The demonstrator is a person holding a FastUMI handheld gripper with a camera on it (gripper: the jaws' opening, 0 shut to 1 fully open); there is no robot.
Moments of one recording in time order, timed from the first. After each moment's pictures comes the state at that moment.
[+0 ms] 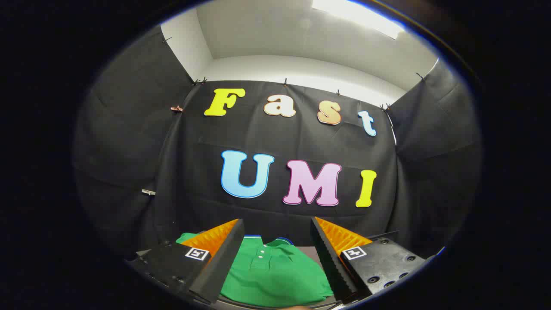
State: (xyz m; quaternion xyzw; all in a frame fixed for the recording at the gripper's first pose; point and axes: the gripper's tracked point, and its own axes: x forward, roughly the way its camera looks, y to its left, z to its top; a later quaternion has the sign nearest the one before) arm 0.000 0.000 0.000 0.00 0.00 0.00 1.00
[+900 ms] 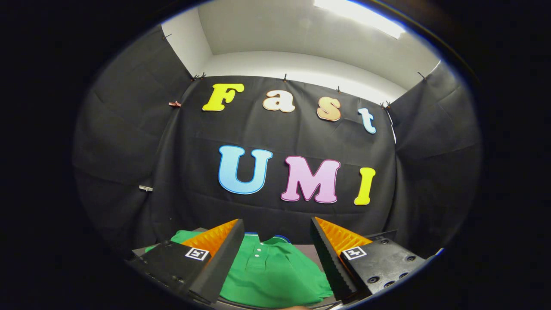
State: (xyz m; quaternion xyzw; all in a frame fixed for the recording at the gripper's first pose) arm 0.006 -0.003 -0.003 -0.01 0.01 0.00 1.00
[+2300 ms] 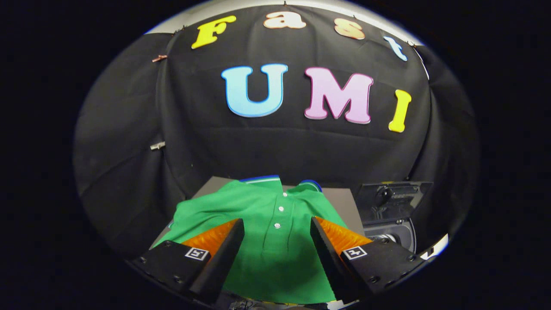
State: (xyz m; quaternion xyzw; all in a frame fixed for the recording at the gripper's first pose) arm 0.055 0.028 -0.129 0.05 0.39 0.06 0.92
